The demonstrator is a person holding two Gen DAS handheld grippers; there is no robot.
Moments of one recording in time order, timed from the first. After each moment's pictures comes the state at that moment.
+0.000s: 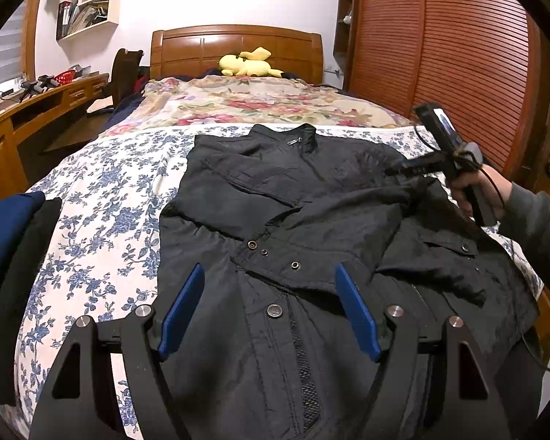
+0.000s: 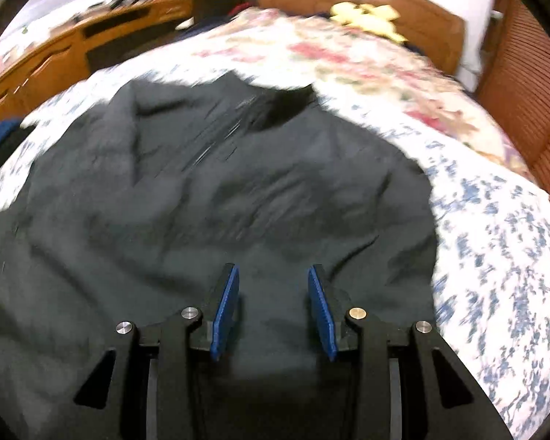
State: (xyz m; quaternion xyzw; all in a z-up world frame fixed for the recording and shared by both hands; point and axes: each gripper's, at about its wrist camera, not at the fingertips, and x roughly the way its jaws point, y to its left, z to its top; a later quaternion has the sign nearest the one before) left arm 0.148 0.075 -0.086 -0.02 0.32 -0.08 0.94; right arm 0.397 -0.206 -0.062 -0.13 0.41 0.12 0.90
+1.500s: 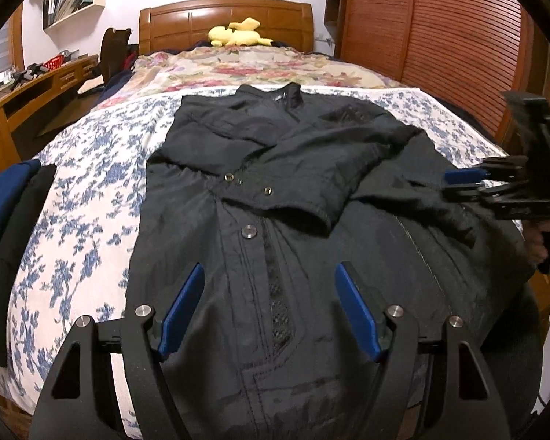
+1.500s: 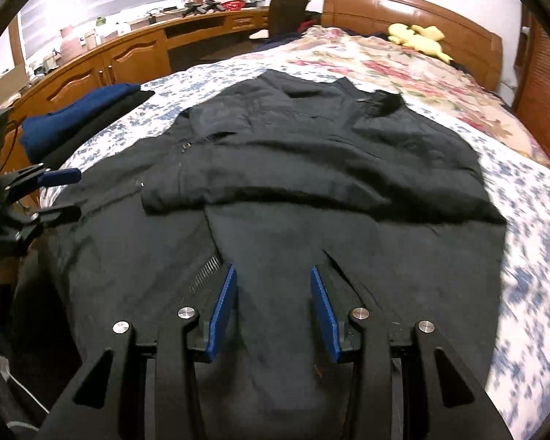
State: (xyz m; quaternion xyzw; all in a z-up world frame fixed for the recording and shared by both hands) left arm 0.110 0.055 -0.112 0.00 0.38 -0.09 0.92; right arm 0.177 -0.165 -0.070 -0.12 0.38 0.23 0.88
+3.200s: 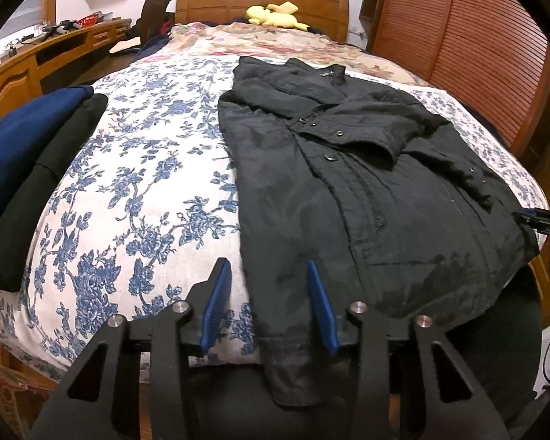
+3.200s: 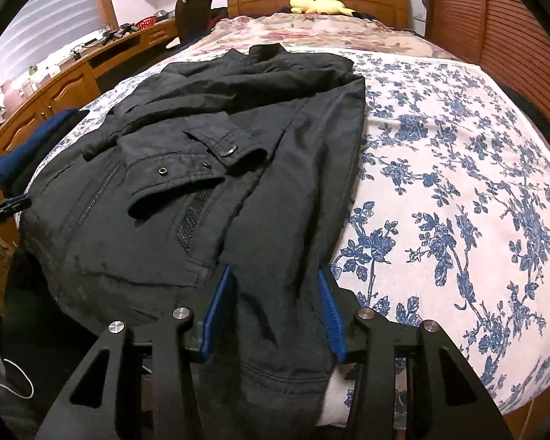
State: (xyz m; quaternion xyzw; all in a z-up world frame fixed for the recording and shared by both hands) left arm 0.054 0.134 -0.141 -0.05 0.41 -0.06 0.91; right arm 0.091 -0.275 -0.092 -0.03 0.41 0.12 0.90
